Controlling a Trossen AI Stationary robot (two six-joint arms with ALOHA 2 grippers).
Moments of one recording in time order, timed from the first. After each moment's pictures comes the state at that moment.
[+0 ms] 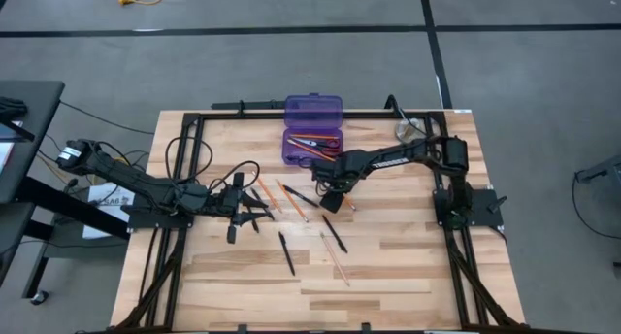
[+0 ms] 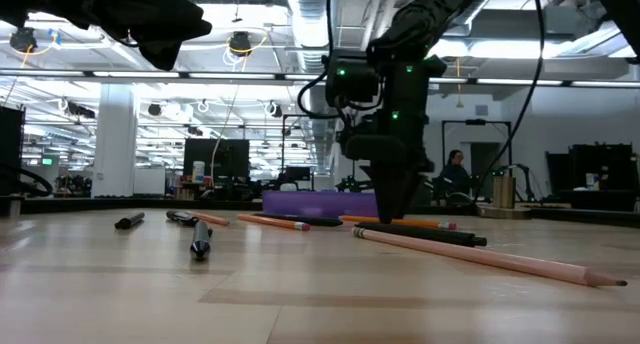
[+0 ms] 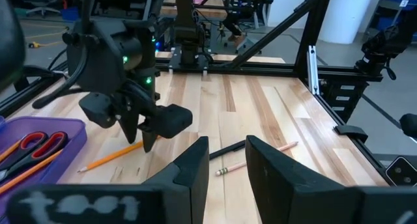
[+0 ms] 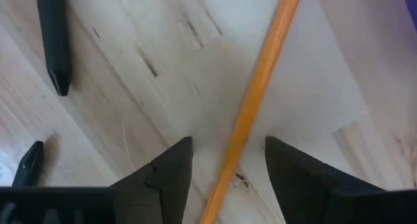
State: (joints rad) left arm -0.32 0.85 0.36 0.33 -0.29 -0.13; right arm -0.13 2.02 1.29 -0.73 0.01 0.37
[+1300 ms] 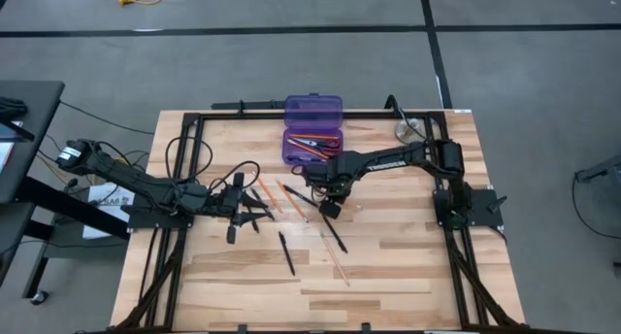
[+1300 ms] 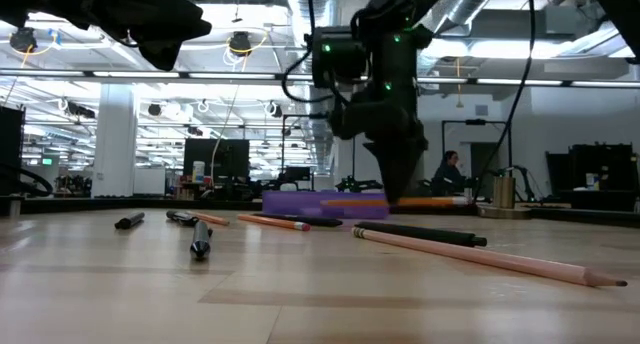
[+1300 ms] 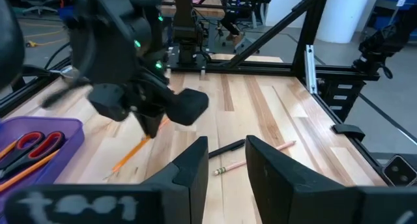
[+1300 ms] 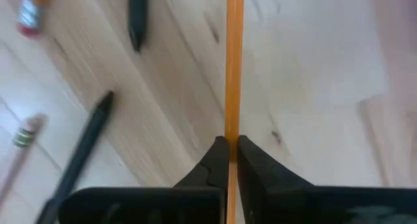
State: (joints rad) left arm -0.32 0.85 0.36 0.33 -0.27 -0.13; right arm -0.07 2.04 1.51 -0.99 -0.04 0.33
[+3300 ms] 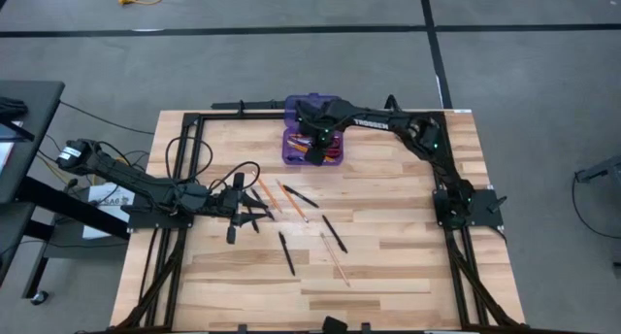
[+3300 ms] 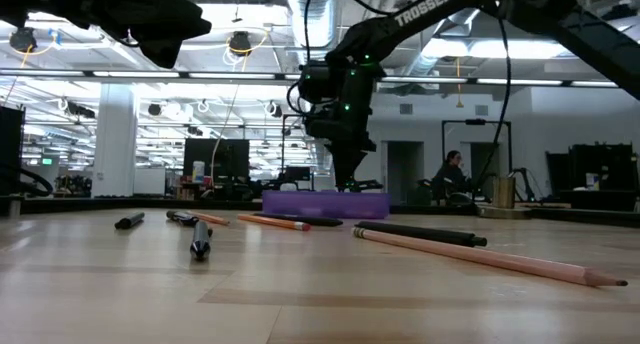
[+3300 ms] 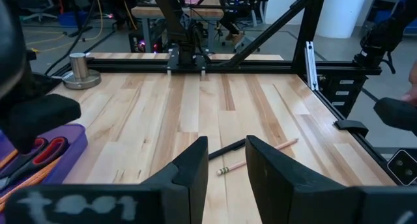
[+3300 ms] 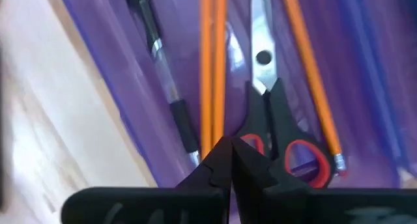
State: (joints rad) left arm -0.32 0.85 0.36 0.33 -0.28 -0.09; right arm -0.41 2.26 1.94 -1.04 0.00 -0.04
